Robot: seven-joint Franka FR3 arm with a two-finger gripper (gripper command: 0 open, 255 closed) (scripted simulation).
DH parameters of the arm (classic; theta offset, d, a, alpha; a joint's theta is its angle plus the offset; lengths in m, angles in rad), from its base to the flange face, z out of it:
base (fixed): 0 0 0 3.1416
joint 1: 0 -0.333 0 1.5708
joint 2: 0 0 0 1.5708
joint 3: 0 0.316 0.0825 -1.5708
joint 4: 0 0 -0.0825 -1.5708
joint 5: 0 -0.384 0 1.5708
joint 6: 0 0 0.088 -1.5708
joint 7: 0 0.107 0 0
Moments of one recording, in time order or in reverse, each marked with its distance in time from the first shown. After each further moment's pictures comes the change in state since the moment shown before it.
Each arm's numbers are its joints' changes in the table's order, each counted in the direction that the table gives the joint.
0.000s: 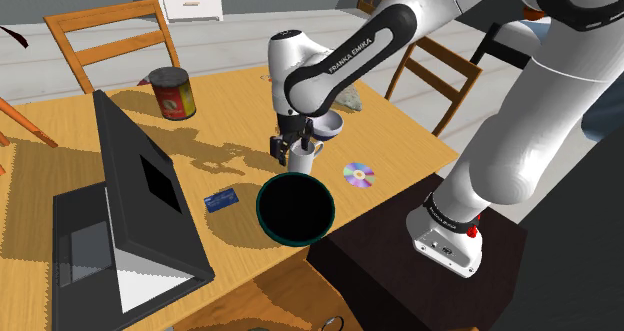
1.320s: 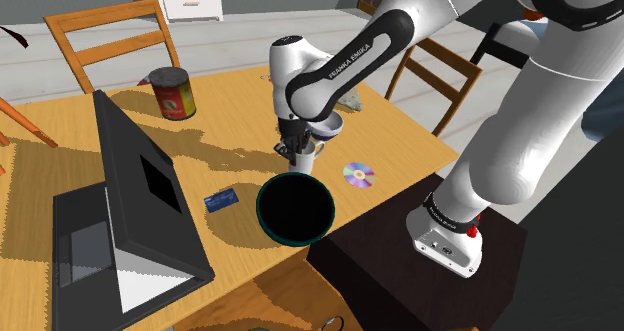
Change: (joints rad) arm -0.001 0.014 0.000 0.017 0.003 -0.031 0.002
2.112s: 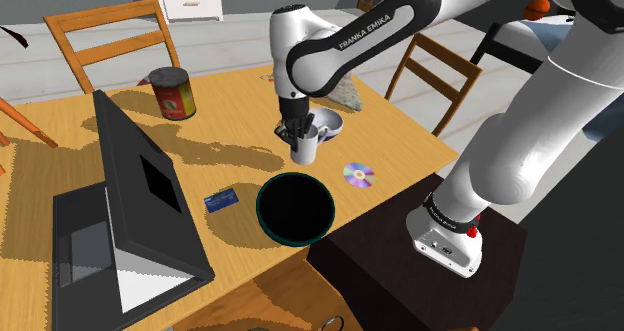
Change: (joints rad) arm 0.003 -0.119 0.003 -0.040 -0.029 0.156 -0.016
